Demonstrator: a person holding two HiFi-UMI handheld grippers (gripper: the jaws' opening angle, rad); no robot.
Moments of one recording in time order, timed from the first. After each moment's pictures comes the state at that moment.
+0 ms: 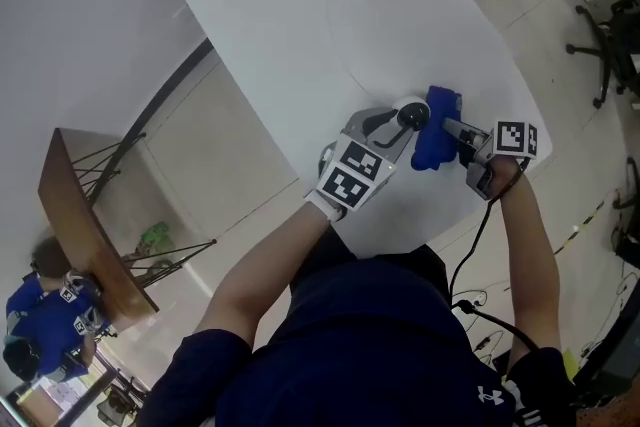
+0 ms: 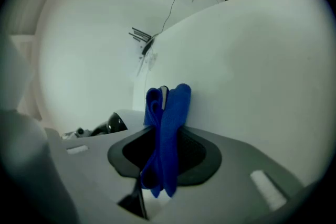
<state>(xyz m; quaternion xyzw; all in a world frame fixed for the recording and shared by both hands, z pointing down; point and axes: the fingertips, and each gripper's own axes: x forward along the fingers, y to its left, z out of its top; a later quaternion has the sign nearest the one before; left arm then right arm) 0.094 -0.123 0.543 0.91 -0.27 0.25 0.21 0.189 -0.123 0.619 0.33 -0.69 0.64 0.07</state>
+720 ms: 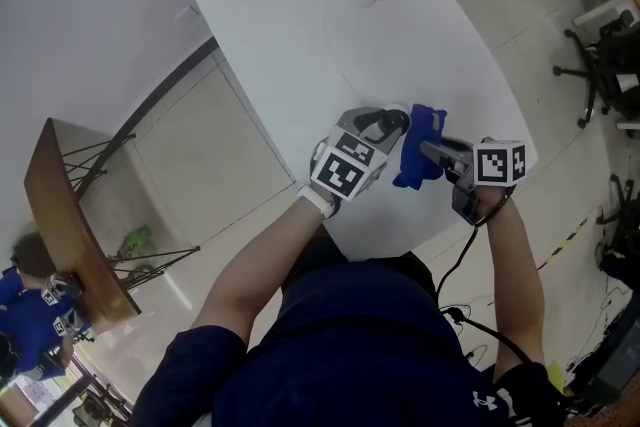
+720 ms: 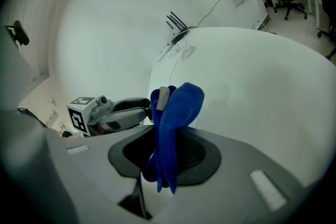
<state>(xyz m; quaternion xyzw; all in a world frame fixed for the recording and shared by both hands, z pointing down) 0.070 -0.130 0.538 0.89 -0.29 0.26 0.23 0.127 -0.096 0.548 0.28 -0.78 0.54 0.15</state>
